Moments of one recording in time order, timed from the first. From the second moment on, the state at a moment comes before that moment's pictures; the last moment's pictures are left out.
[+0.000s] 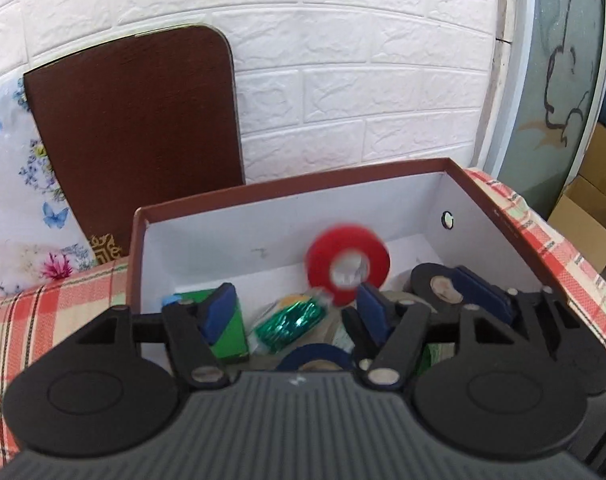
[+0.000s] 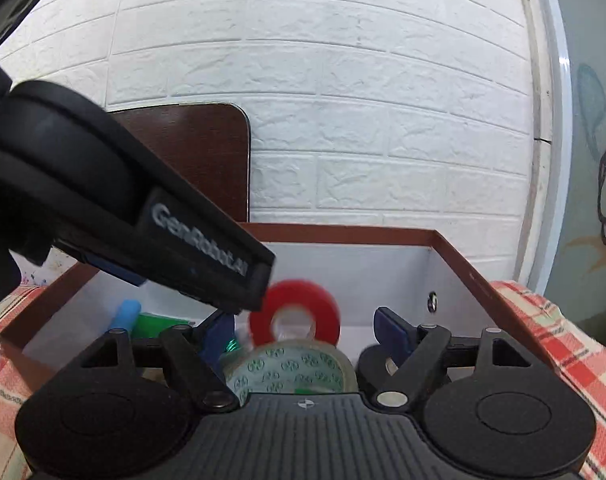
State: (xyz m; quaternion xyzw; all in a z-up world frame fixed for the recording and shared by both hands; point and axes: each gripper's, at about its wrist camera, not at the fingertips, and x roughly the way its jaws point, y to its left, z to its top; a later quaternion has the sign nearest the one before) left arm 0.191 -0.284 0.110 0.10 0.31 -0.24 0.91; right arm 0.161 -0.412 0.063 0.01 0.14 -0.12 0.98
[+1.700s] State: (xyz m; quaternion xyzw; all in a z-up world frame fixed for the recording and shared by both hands) left arm -0.103 -0.131 0.119 0.12 0.25 -0.11 0.96; right arm -0.169 -0.340 0.103 0.18 0.15 -0.11 0.97
